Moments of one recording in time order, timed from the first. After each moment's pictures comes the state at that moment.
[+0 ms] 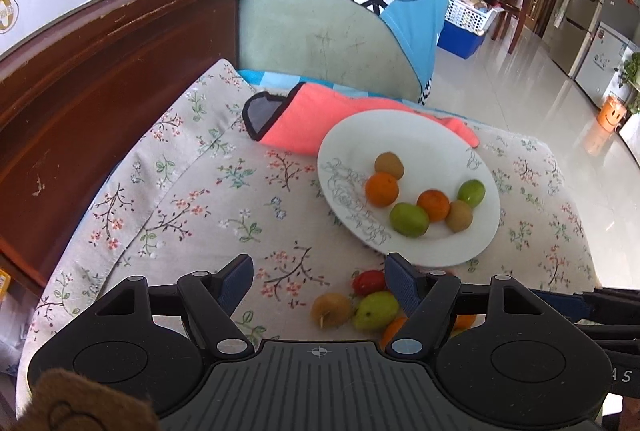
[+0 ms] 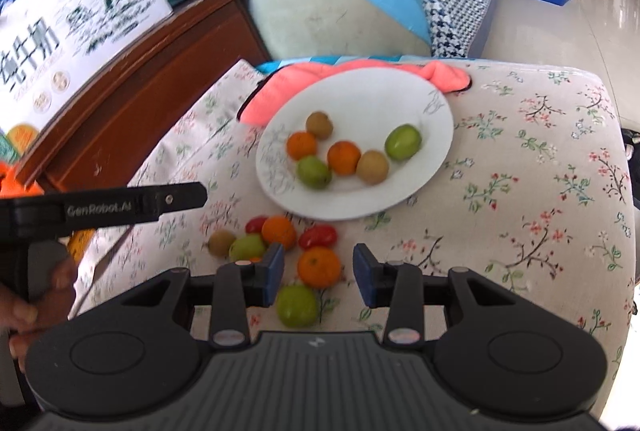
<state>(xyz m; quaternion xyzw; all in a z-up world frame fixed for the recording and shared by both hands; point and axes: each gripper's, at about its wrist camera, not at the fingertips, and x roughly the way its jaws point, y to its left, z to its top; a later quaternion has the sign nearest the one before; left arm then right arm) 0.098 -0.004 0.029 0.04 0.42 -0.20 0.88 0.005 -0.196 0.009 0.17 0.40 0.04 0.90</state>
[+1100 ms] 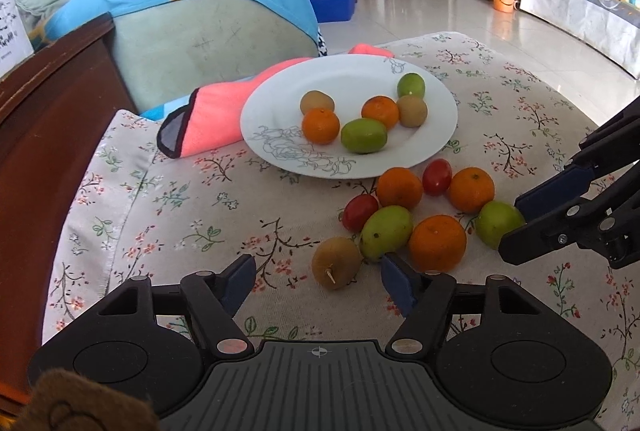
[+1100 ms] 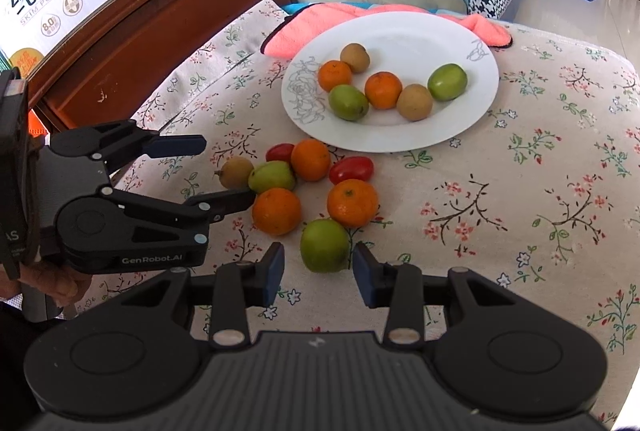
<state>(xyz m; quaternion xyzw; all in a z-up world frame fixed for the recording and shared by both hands) 0.084 -0.004 -0.029 0.23 0.33 -0.36 0.84 0.009 -0.167 -0.018 0.14 0.45 0.07 0.88</state>
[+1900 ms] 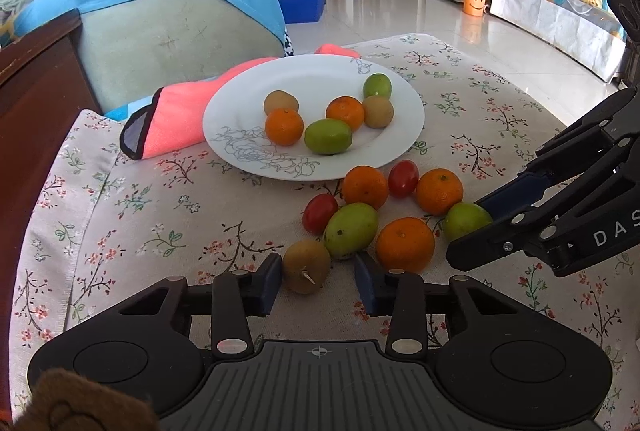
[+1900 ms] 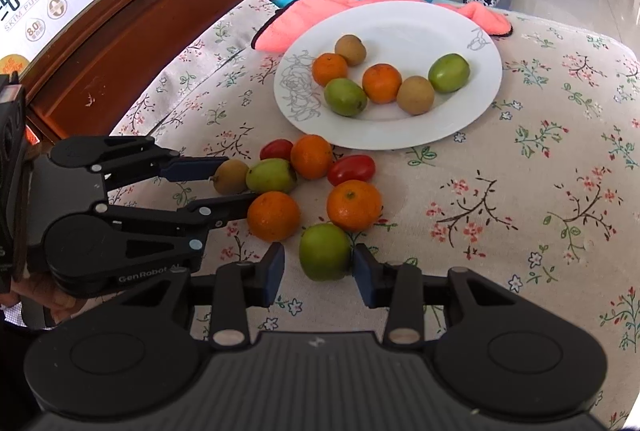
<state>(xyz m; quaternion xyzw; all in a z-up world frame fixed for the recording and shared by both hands) 0.084 -0.008 -0.032 0.22 0.34 -0.41 0.82 0.021 -0.164 -0.025 0.14 0.46 0.06 0.87</state>
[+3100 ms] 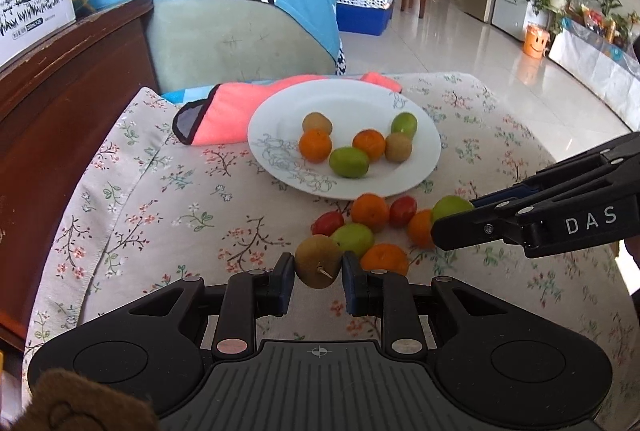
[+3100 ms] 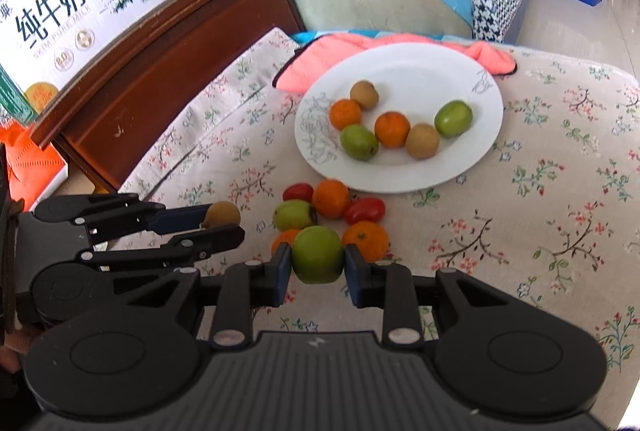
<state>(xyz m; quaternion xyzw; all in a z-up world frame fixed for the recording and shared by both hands) 0.060 -0.004 0.007 0.14 0.36 -0.32 0.86 0.013 -0.178 0.008 0.16 0.42 0.08 0.89</state>
